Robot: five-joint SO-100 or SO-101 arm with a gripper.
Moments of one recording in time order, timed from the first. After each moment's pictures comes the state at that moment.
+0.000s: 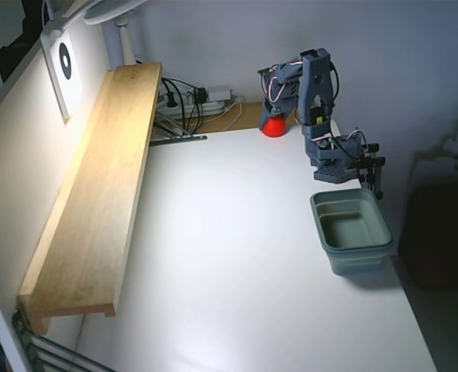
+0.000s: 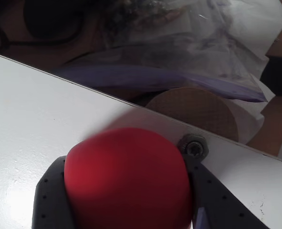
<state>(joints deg) 97.2 94.0 123.8 30.7 -90.2</state>
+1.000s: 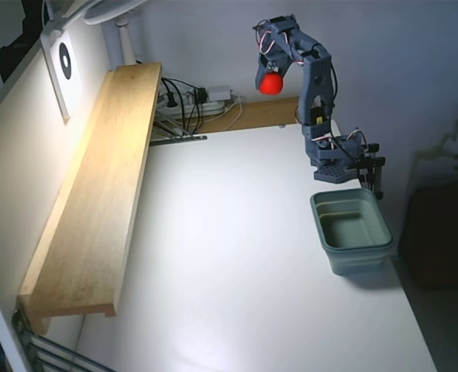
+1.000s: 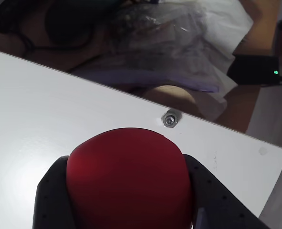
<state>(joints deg) 97.4 95.7 75.5 83.4 -90.2</state>
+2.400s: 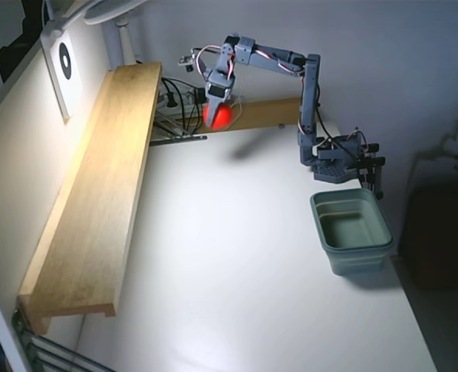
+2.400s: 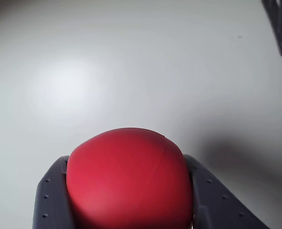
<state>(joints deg) 38.9 94.6 71.0 86.7 -90.1</state>
